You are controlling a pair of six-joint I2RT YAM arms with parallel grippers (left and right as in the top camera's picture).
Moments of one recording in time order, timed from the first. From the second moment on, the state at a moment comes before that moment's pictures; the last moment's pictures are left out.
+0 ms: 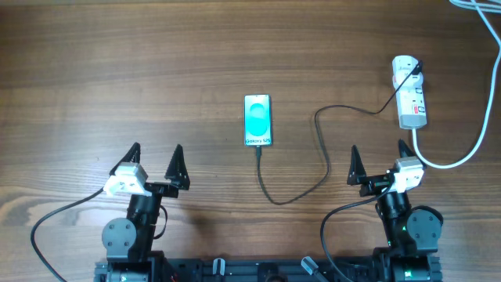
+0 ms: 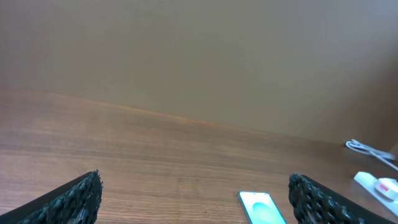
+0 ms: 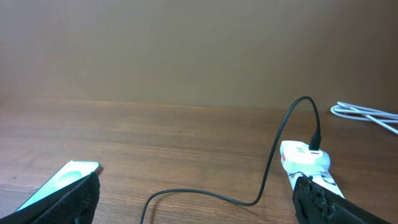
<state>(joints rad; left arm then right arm) -0.02 0.01 0.01 0.05 0.12 -0.27 0.01 0.01 0.01 0.00 -0.12 0.00</state>
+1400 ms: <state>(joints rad) -0.02 0.01 0.01 -0.07 0.05 -0.12 0.01 0.01 0.01 0.00 -0.12 0.00</state>
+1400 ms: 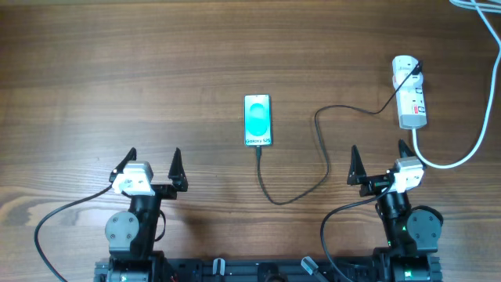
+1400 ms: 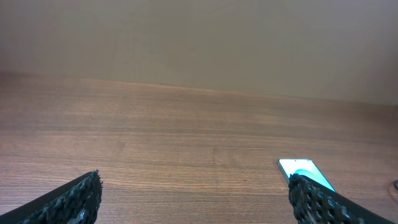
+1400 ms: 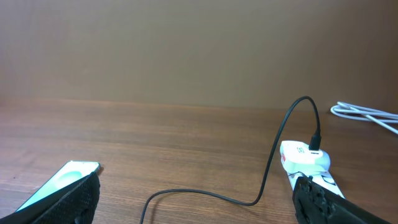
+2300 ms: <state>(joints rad) 0.01 0.01 0.01 -0.07 0.04 -0.07 0.01 0.01 0.01 0.00 -0.12 0.00</state>
